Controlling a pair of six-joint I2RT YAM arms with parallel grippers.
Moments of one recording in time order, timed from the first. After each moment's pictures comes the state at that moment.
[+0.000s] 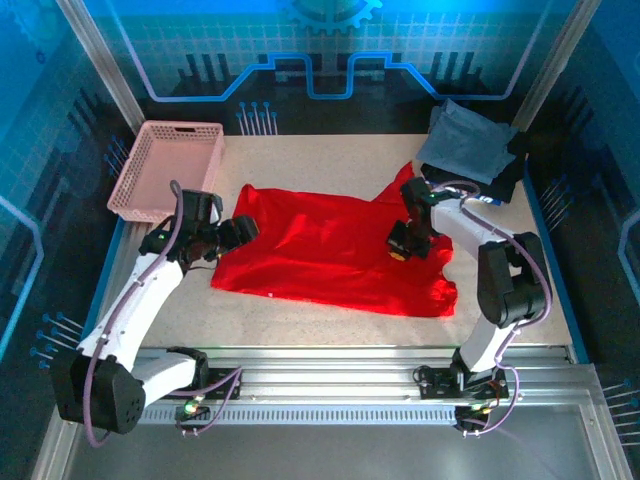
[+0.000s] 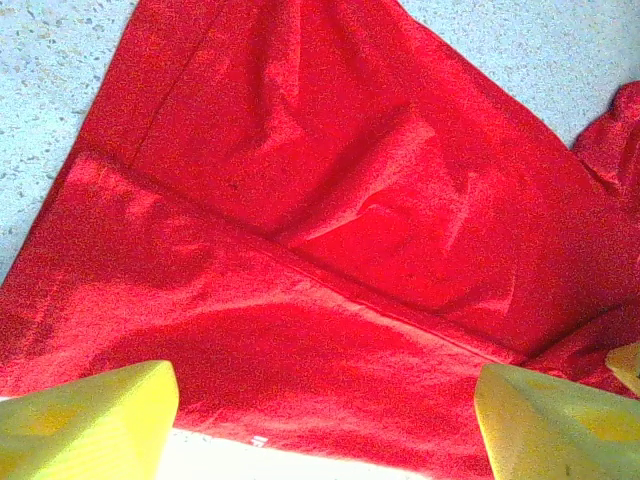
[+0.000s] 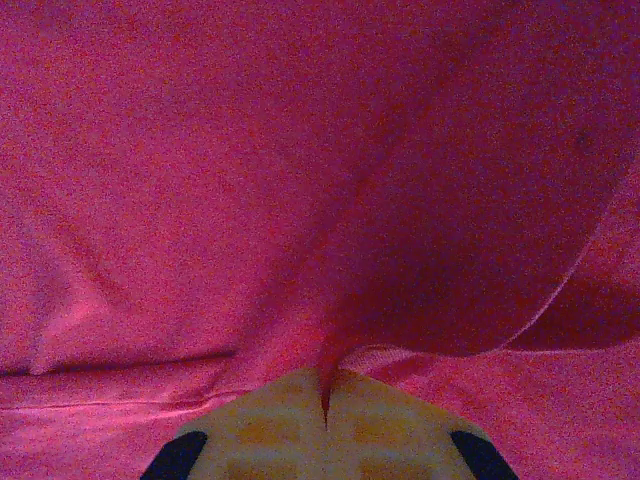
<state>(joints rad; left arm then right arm) -0.14 1.12 0.95 -0.72 0.18 -0.63 0.27 1.74 1.20 -0.88 -0.21 0.79</state>
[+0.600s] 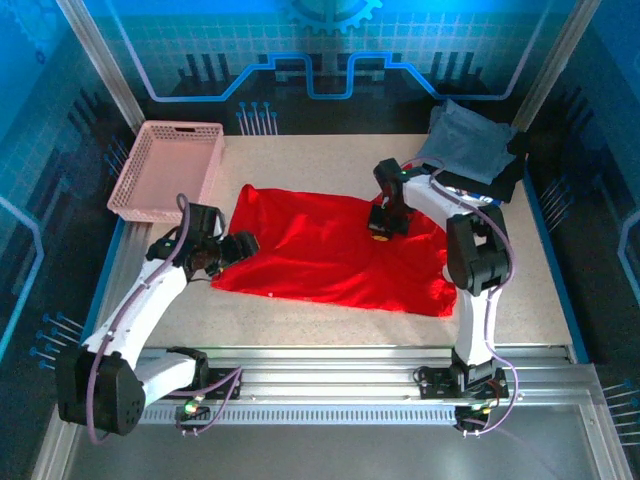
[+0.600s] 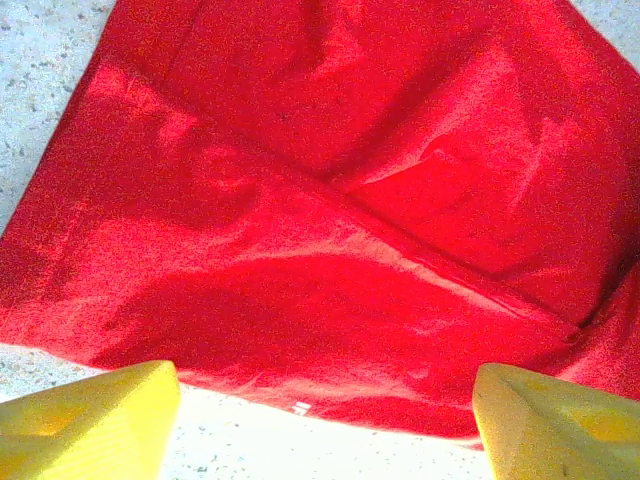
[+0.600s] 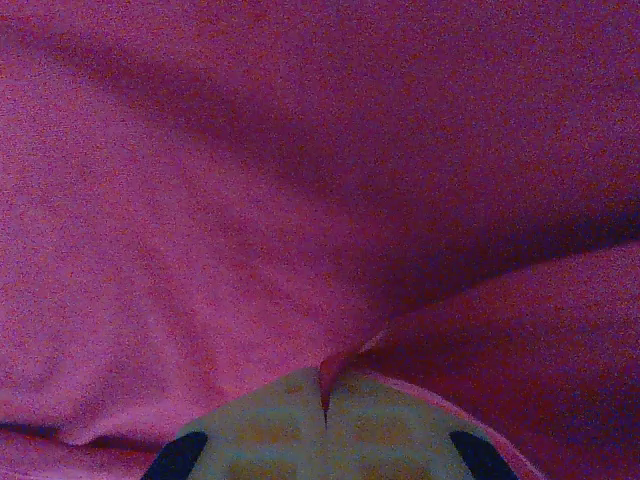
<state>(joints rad) -0.14 1.12 0.83 -0.71 0.19 -0.64 0.34 2.05 1.57 -0.98 -0.16 0.60</state>
